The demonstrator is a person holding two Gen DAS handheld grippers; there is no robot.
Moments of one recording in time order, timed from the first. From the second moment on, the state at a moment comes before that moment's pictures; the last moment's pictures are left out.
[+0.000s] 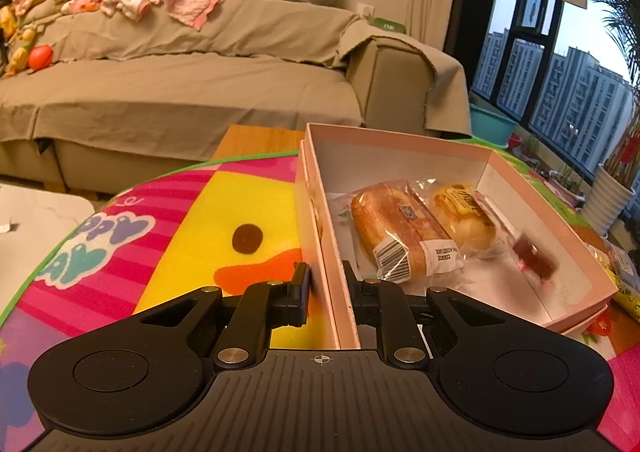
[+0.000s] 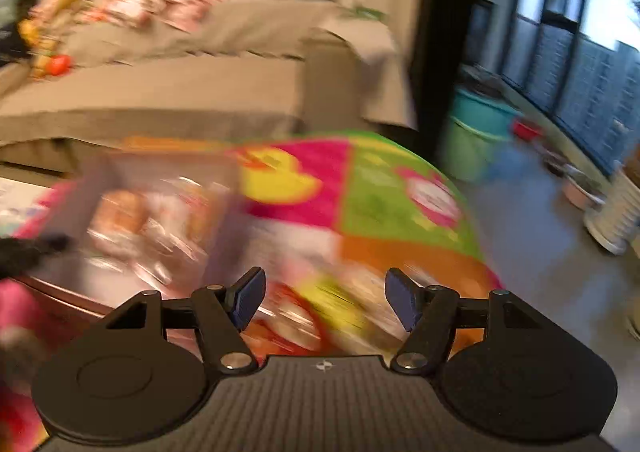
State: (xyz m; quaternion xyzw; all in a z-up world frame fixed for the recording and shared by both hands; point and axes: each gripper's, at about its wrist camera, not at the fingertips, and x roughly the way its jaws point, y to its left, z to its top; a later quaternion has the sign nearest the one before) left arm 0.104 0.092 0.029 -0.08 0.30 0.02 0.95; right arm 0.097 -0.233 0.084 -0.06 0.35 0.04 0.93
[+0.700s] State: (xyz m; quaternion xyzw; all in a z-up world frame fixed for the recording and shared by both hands) left arm 0.105 0.091 0.028 -0.08 0.30 0.02 0.95; right arm 0.111 -0.293 0.051 0.03 0.37 -0.04 0.93
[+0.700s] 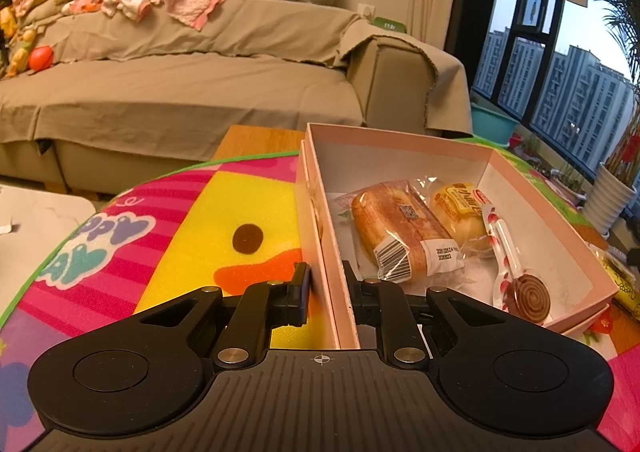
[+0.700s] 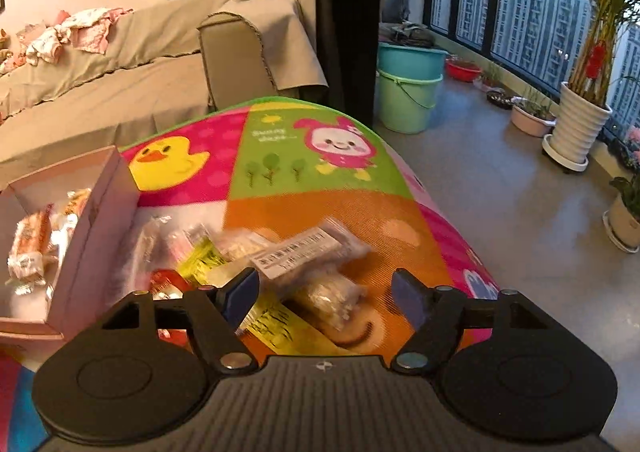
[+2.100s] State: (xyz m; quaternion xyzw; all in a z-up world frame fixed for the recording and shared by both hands) left arm 0.106 0.092 0.028 -0.08 0.31 0.02 0.95; right arm 0.029 -0.246 0.030 -0.03 0.46 0.05 0.88
